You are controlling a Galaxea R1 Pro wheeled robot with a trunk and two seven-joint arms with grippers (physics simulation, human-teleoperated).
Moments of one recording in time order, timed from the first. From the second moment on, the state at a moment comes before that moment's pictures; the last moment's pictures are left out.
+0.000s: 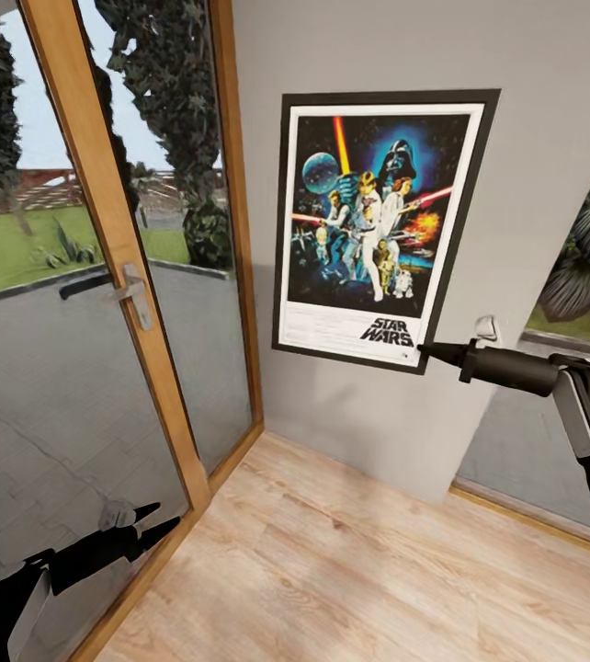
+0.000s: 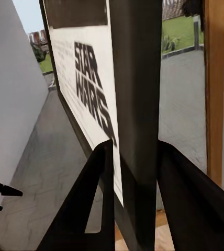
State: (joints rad) left arm -0.37 0.26 0.30 -0.84 0.12 0.12 -1.13; right arm -0.85 -0.39 -0.11 -1.26 -0.29 0.66 1.17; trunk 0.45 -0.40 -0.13
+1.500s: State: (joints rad) left arm -0.37 0.26 0.30 -0.84 0.12 0.12 -1.13; right arm -0.89 -0.39 -0.11 -1.26 -0.30 0.65 1.08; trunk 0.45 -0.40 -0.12
